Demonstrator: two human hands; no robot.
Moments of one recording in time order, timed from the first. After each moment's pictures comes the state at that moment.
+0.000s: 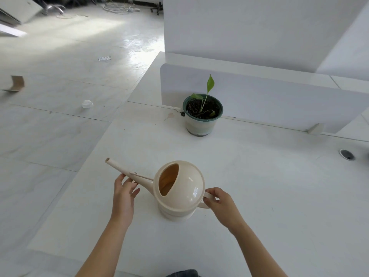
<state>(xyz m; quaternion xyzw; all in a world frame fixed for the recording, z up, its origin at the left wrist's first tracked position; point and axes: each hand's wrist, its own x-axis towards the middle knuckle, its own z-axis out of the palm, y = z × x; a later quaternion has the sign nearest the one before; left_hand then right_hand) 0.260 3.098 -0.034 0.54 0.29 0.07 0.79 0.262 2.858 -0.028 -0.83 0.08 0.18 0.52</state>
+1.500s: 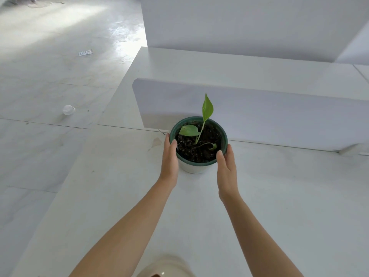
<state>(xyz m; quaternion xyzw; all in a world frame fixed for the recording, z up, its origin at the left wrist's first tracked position) 0.544 2.992 -0.037 0.63 0.14 -0.01 0.76 0.514 2.869 -0.032 -0.69 0.14 -0.02 0.71</state>
